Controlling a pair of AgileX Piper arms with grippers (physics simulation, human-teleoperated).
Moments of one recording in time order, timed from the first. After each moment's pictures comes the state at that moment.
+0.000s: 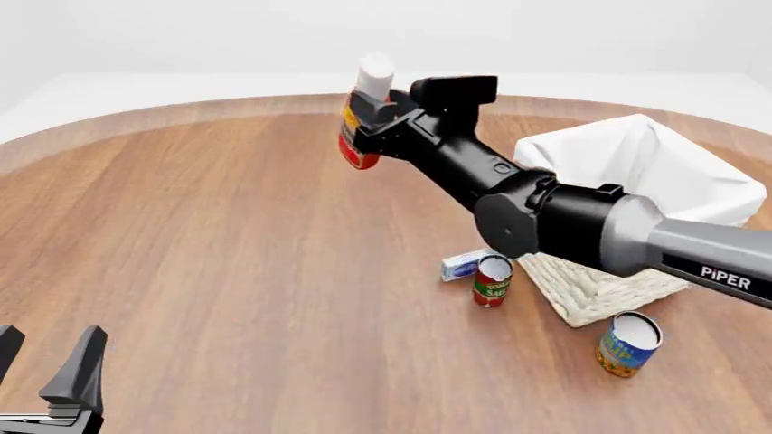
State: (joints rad) left arm 0.00 0.00 0.00 0.00 0.00; right arm 0.64 1.68 -1.18 -0.48 0.22
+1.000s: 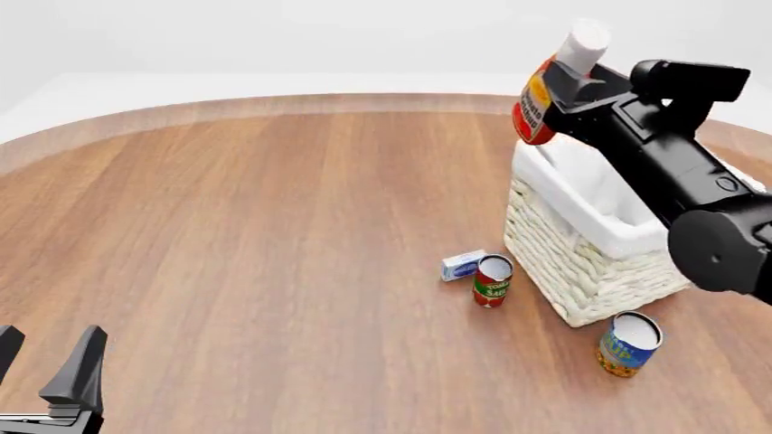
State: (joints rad) left arm 0.00 0.00 0.00 0.00 0.00; right arm 0.26 1.26 -0.85 -0.48 0.17
